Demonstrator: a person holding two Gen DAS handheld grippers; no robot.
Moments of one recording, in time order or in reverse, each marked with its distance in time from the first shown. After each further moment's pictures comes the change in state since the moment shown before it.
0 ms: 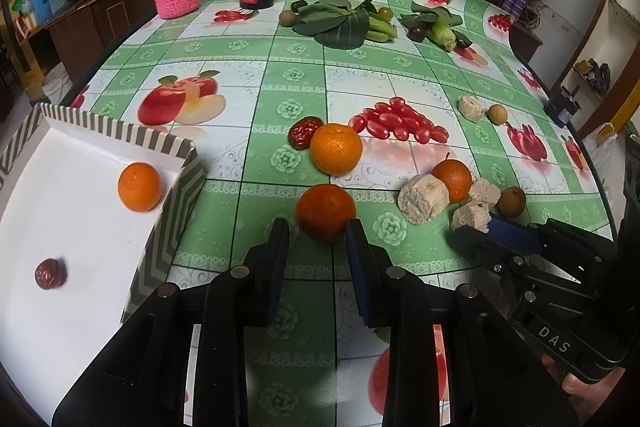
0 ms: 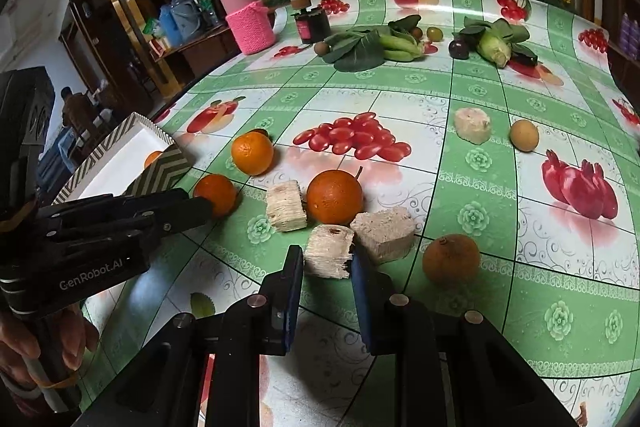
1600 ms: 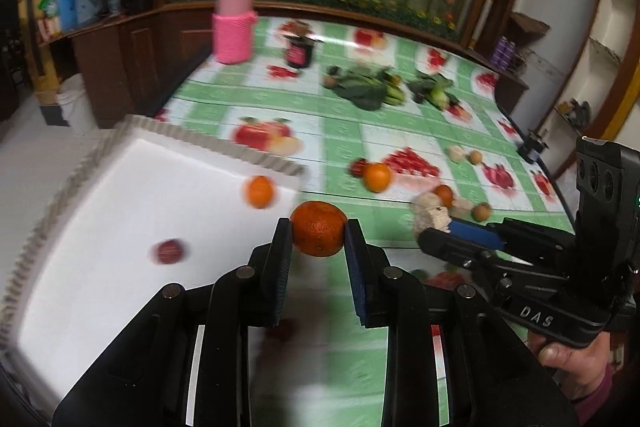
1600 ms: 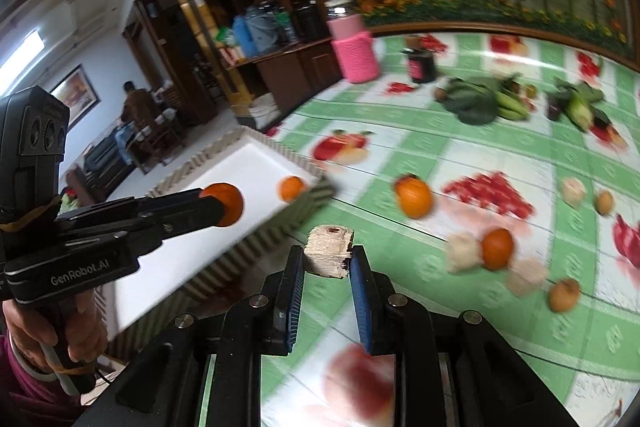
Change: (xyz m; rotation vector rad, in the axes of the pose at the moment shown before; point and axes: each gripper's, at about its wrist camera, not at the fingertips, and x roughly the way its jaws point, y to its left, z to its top) left arm -0.117 0.076 -0.030 -0.064 -0.178 -0.018; right arm -0.025 0.100 0.018 -0.125 -0.083 0.222
